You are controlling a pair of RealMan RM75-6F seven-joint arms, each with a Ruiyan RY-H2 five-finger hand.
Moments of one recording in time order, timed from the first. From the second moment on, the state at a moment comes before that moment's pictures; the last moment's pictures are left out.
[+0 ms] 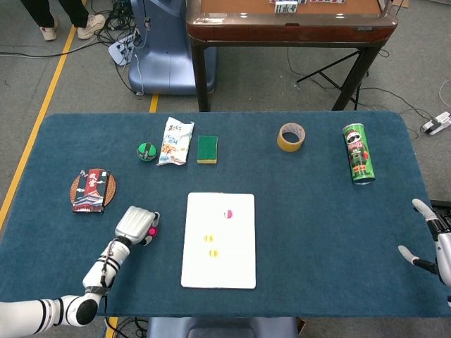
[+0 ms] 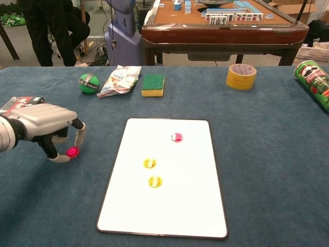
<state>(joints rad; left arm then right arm) -0.74 -1.50 -0.02 -1.55 0.93 0.97 0.65 0.00 -1.05 0.08 -1.58 -1.54 1.60 0.12</state>
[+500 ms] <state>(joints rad) -0.84 -1.53 -0.13 -1.70 0.86 0.99 0.76 -0.01 -1.05 0.08 -1.58 -1.54 1.61 0.14</state>
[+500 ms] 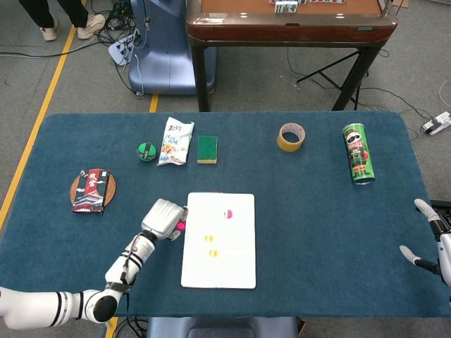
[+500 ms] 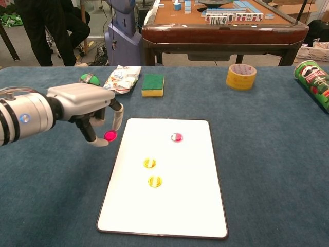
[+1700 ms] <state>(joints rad) -1.18 -1.83 -0.25 -1.52 0.61 1.00 0.91 -0.05 -1.02 0.10 -1.56 -1.49 1.64 0.23</state>
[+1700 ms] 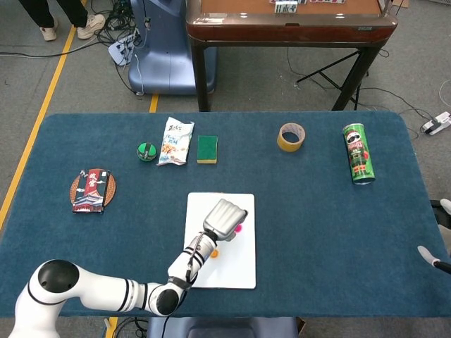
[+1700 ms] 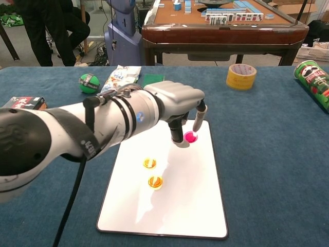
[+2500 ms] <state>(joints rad) -1.23 -1.89 -0.23 -1.43 0.59 1.00 0.92 -0.05 -1.02 0.11 -1.56 -1.47 1.64 0.26</state>
